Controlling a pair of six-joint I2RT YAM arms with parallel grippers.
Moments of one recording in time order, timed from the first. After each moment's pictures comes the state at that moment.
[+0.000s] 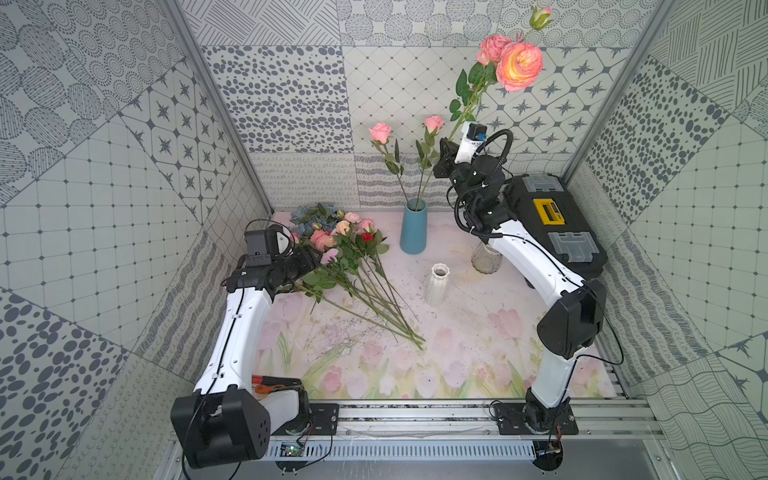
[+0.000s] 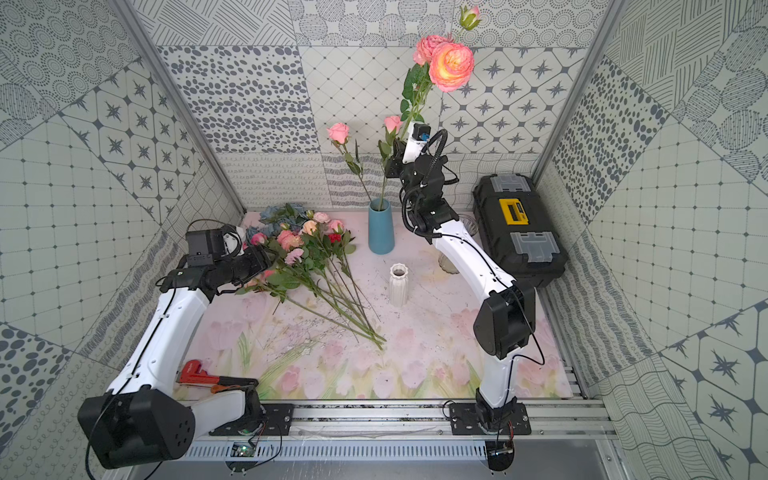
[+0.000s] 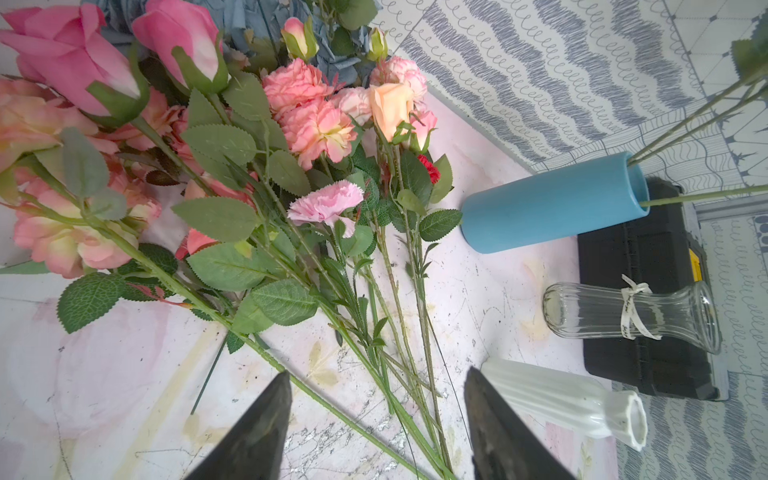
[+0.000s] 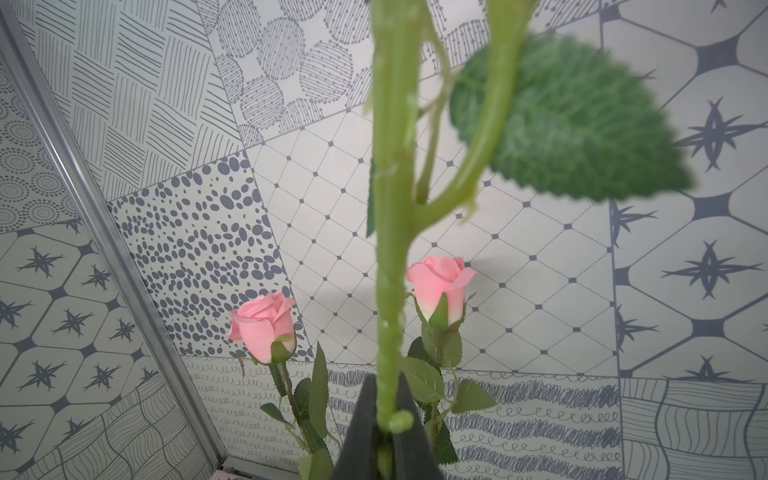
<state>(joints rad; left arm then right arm) 0.11 1.20 1.09 -0.65 0.38 -0.44 0.48 1.86 1.85 0.25 0.16 0.21</state>
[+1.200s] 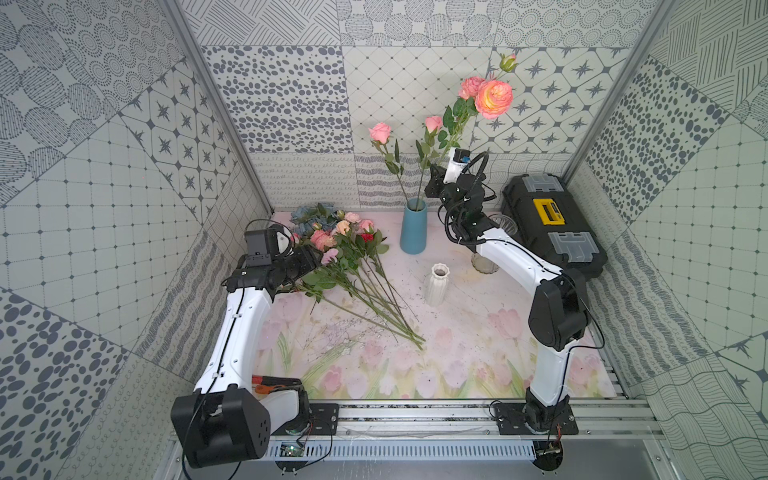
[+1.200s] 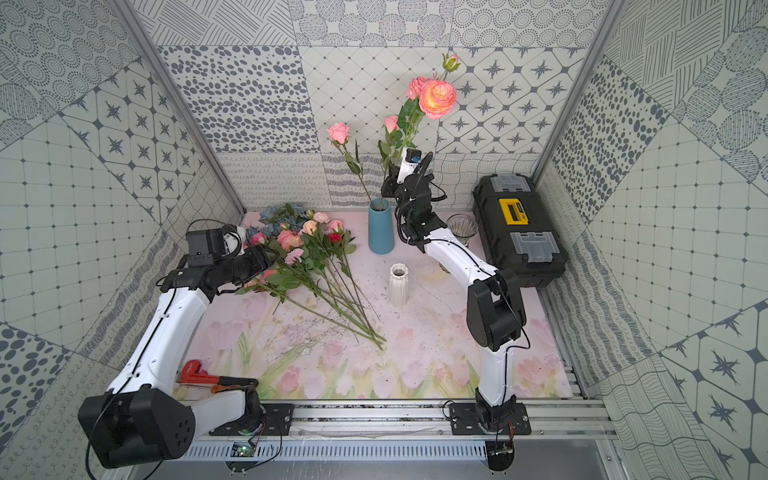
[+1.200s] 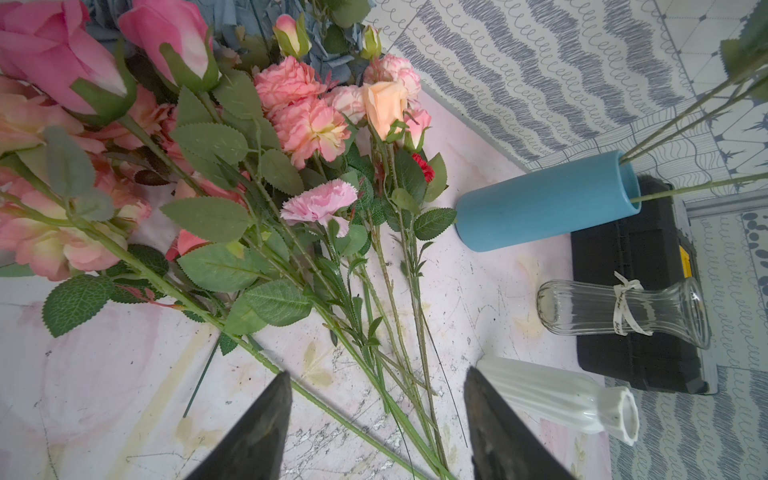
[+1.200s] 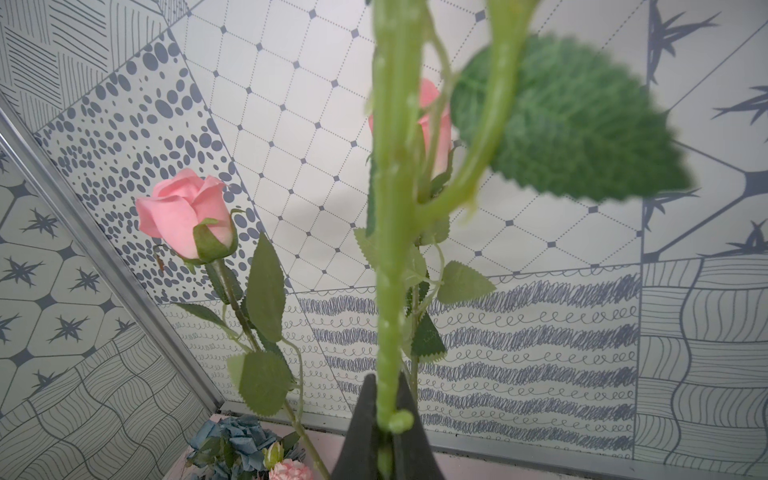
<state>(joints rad) 0.11 1.20 1.09 -0.64 0.40 -0.45 0.48 1.94 1.71 0.34 0.16 0.29</state>
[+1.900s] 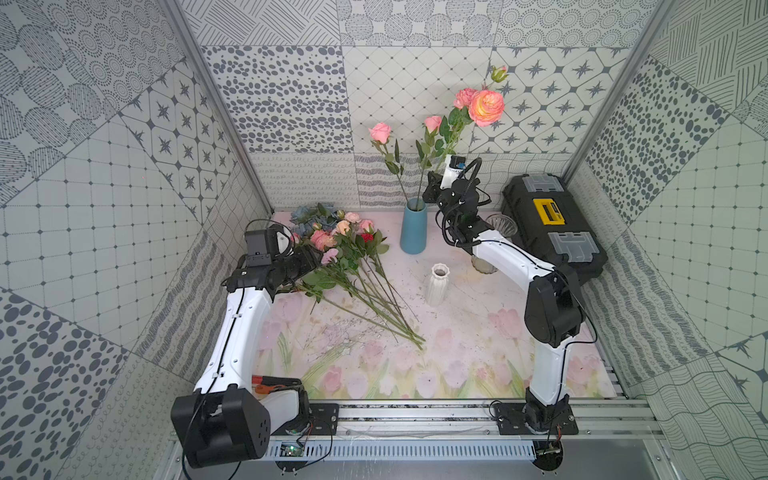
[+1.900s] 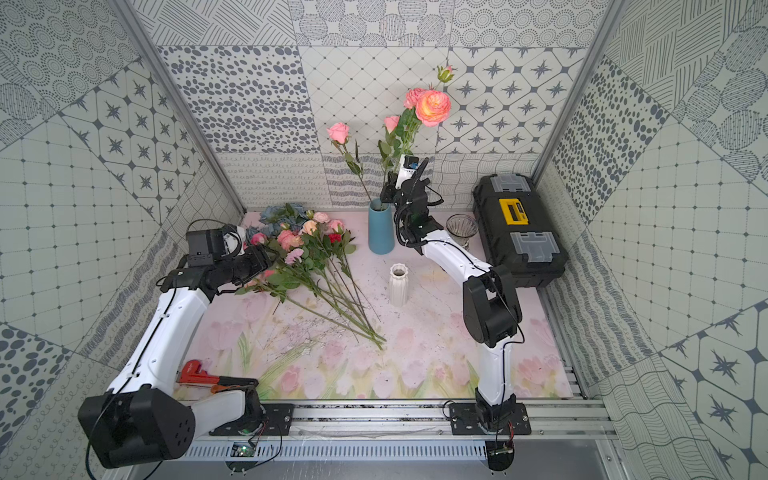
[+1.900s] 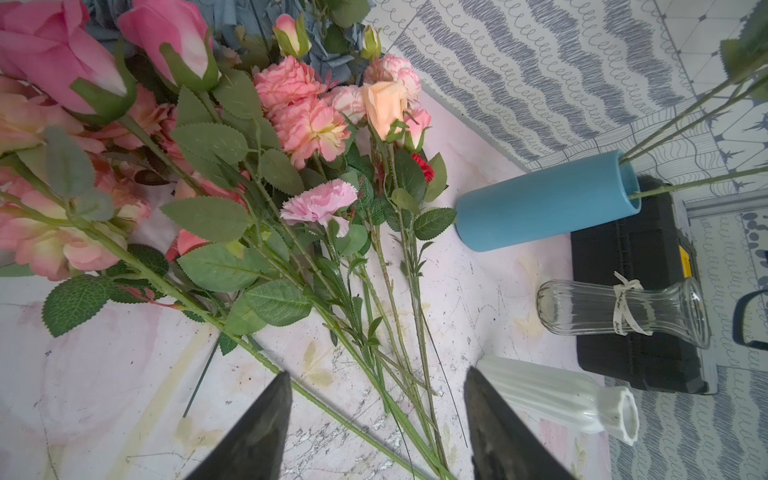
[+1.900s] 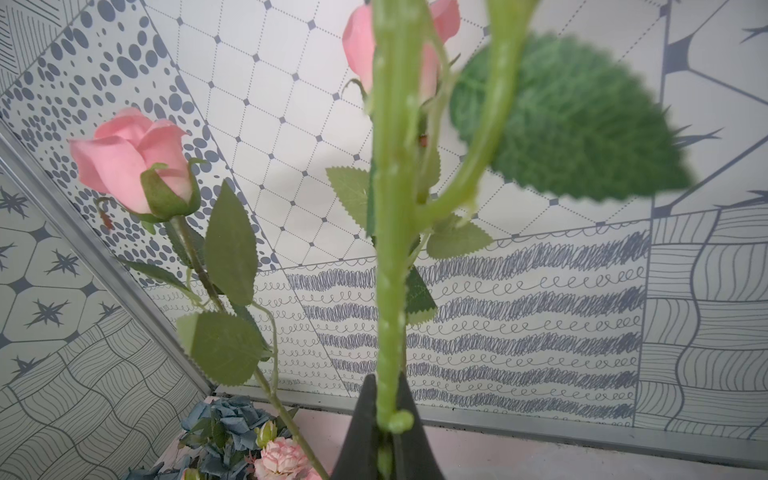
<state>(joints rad) 0.11 1.20 1.09 -0.64 0.40 -0.45 0.48 1.98 1.68 0.35 0.16 0.31</state>
